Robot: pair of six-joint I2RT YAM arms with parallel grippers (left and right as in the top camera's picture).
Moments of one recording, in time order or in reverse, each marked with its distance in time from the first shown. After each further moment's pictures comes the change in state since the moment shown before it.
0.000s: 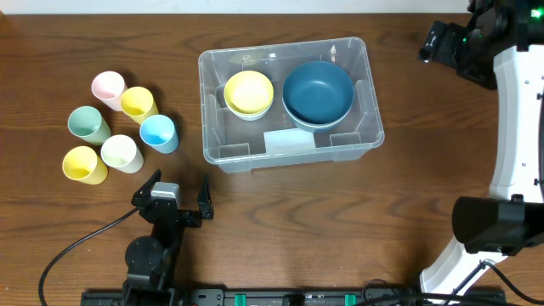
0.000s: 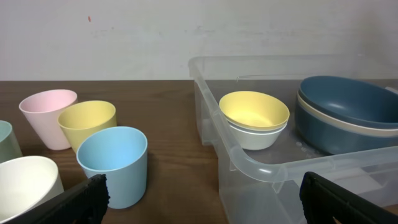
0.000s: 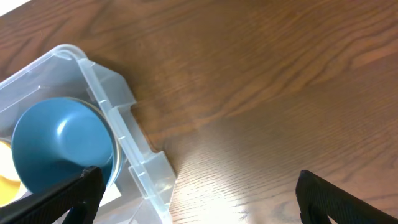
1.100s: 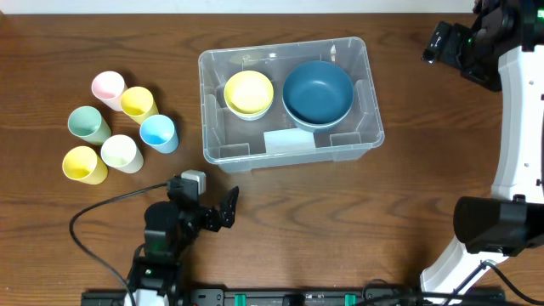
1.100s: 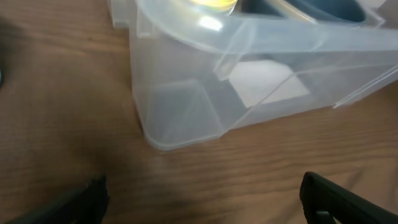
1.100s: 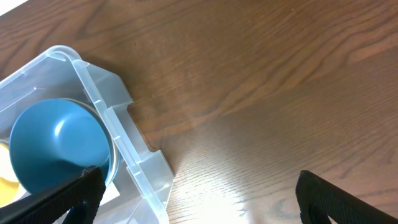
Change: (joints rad) left arm 0.000 0.695 -0.002 0.306 0.323 -0.161; right arm -0.013 -0.002 0.000 -0.010 -0.005 0.000
